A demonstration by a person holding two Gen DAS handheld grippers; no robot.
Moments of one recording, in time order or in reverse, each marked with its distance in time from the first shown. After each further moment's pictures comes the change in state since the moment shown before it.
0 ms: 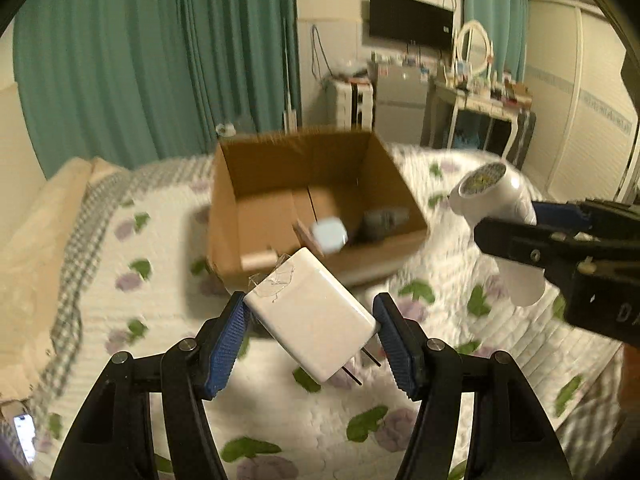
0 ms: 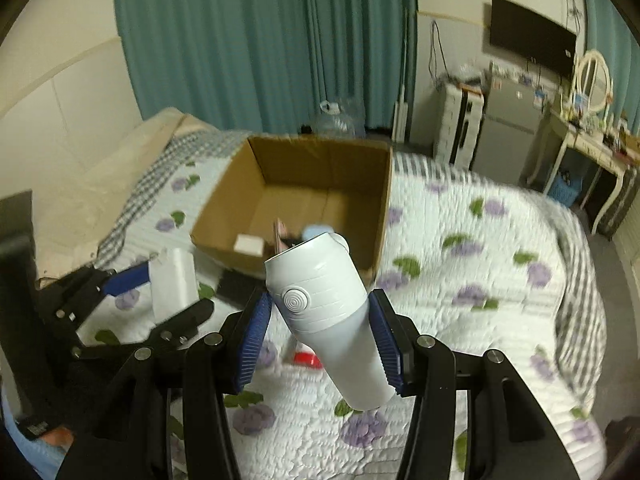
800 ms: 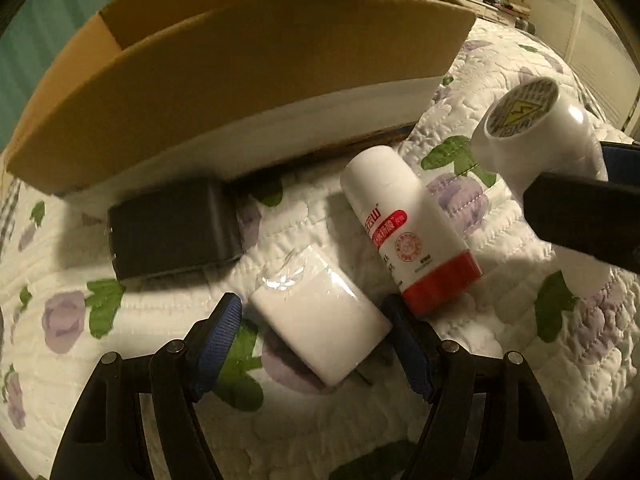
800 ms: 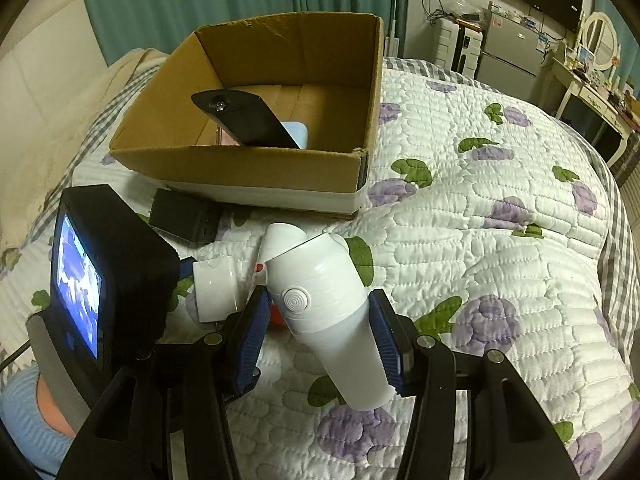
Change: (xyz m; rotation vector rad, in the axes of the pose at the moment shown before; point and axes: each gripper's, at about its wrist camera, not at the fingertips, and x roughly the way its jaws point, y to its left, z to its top) left arm 0.152 -0.044 -0.074 0.132 0.323 -0.007; right arm 0.108 -0.024 -0.061 0.047 0.240 -0.030
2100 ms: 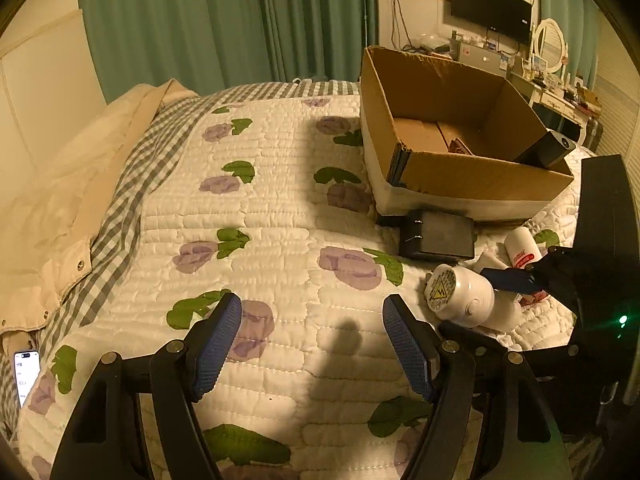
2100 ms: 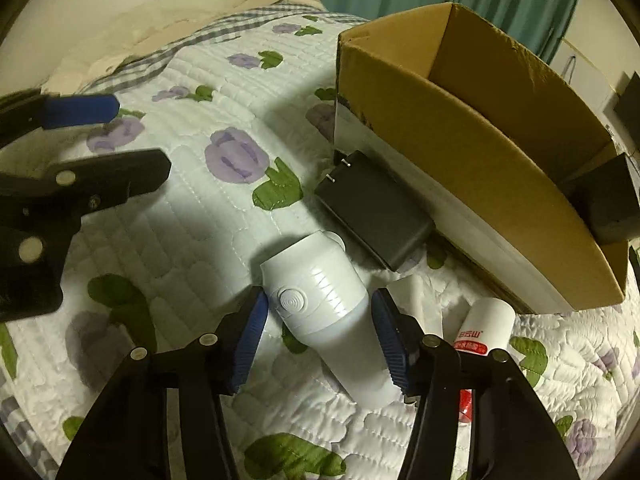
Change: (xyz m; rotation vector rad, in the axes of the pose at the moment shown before) left arm -0.102 0.139 -0.060 -0.304 -0.180 0.168; right arm 0.059 0.146 -0.014 -0.491 -0.029 0.081
